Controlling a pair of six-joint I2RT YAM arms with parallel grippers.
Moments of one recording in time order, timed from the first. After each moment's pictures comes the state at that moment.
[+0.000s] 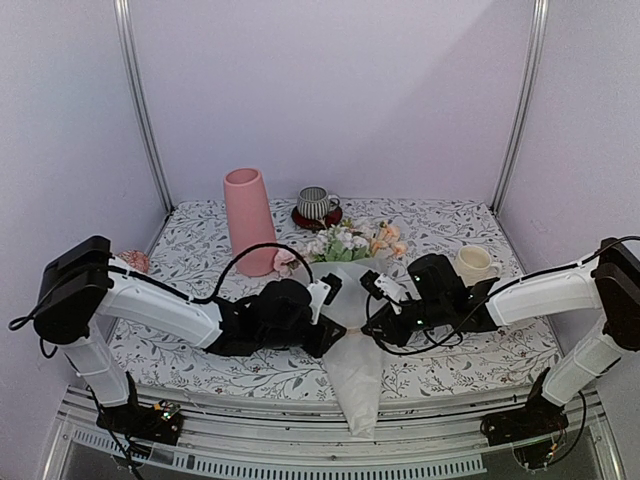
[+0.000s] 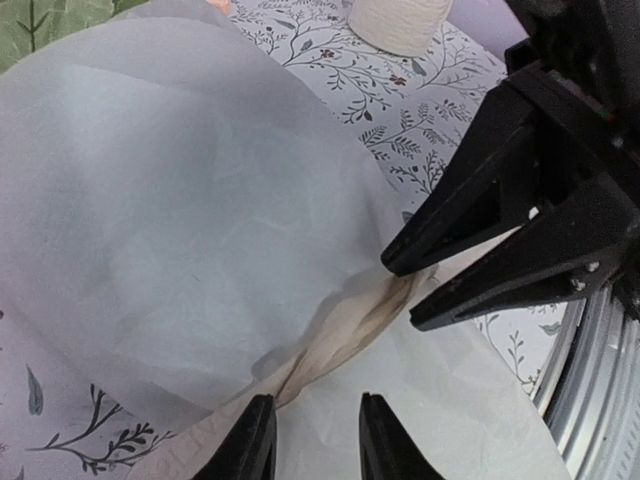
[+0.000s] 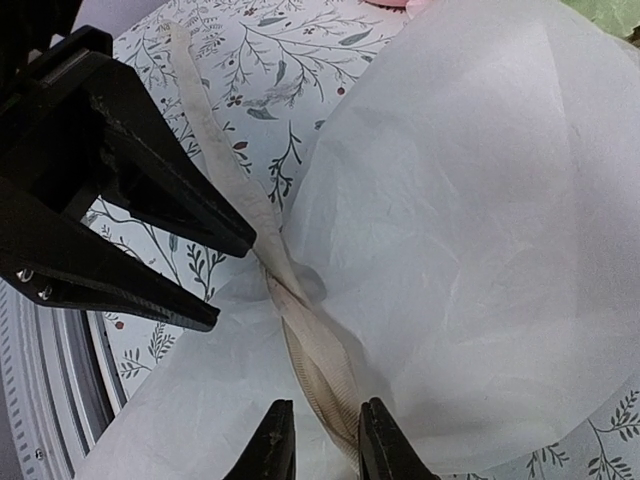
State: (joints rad) left arm -1.13 1.73 0.84 0.30 -0.14 -0.40; right arm 0.85 1.53 0.70 0.12 -0.29 0.06
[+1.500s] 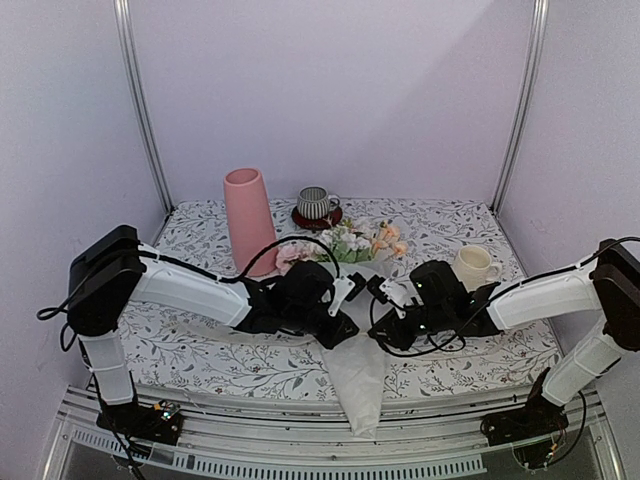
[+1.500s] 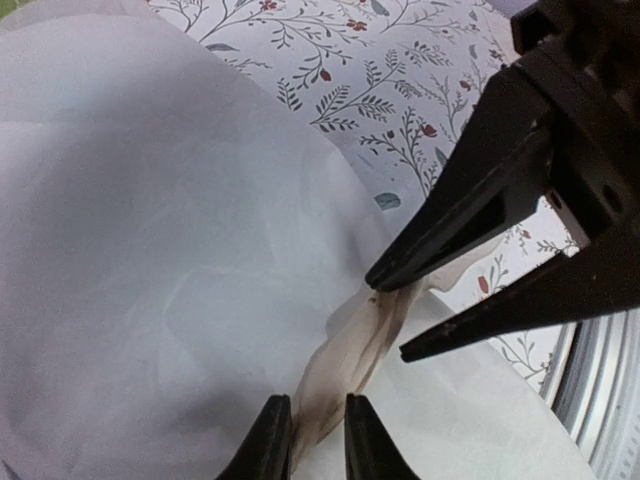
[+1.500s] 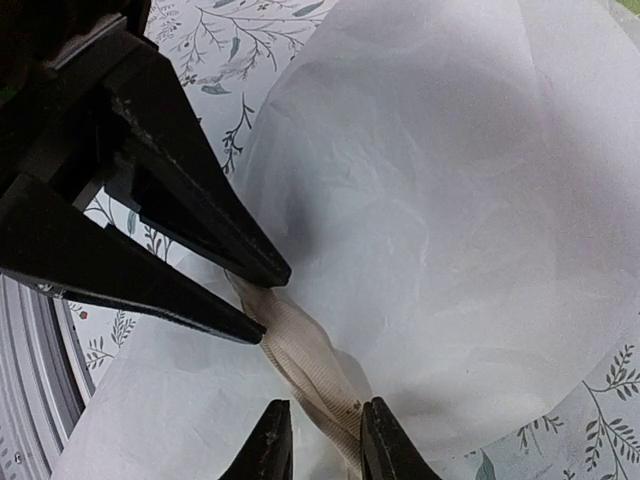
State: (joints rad) left arm -1.06 1.89 1.07 0.11 0.08 -0.25; right arm 0.85 1.53 0.66 0.12 -0.23 0.09
